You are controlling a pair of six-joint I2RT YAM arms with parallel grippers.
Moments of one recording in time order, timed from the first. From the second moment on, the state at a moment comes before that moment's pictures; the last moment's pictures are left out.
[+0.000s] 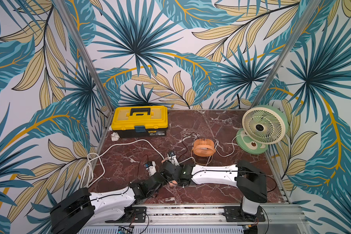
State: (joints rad) left arm -0.96 1.06 0.19 0.14 -0.35 -1.25; right arm 1.20 1.83 1.20 -0.45 0.45 0.82
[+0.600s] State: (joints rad) left arm -0.96 1.06 0.19 0.13 -0.34 -1.24; right arm 1.21 1.74 1.13 -0.62 0.36 0.78
